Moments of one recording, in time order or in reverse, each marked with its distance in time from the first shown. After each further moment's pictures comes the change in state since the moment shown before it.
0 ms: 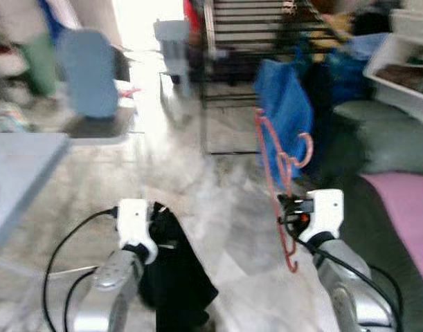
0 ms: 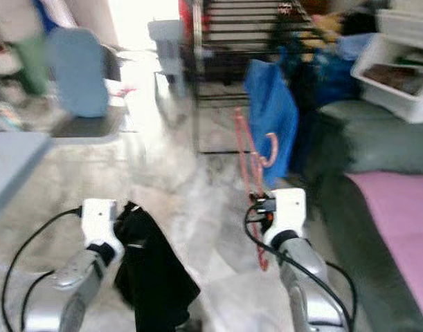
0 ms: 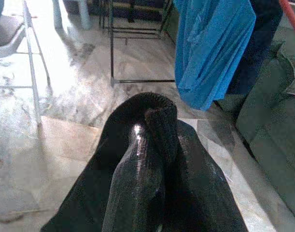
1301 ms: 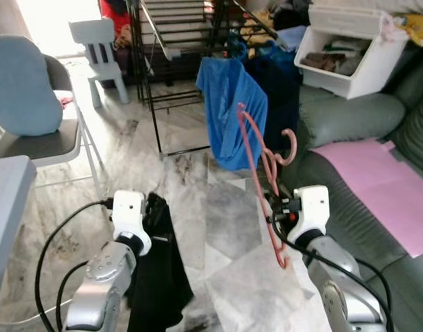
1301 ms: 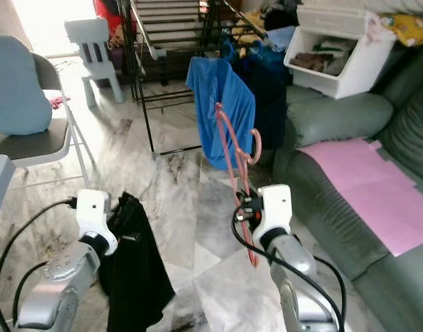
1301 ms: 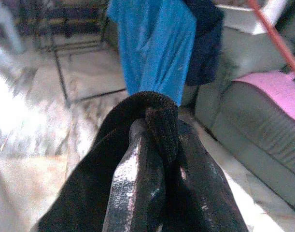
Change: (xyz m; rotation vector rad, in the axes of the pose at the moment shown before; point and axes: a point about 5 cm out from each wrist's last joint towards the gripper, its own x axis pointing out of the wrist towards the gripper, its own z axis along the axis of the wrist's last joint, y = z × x) left arm 0.005 0.003 0.018 0.071 -0.070 -0.056; right arm 0.005 0.013 0.004 -0.038 -0.025 0.078
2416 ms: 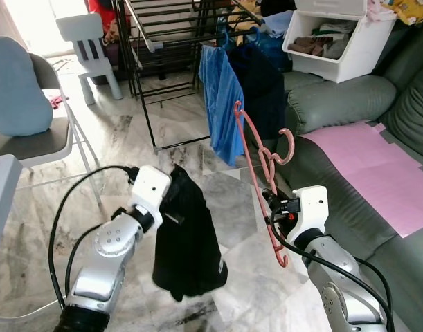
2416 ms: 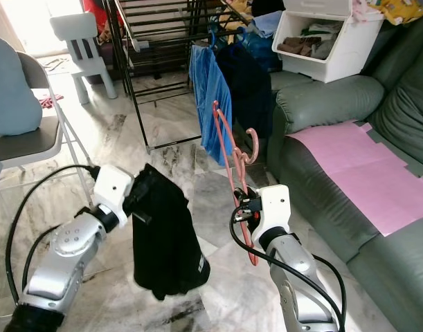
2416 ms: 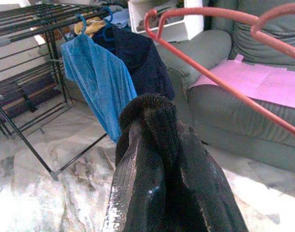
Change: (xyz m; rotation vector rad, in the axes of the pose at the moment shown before) left arm 0.021 -0.012 0.032 0.325 -0.145 -0.217; right arm -0.001 0.005 -0.002 -0.010 -0.014 0.026
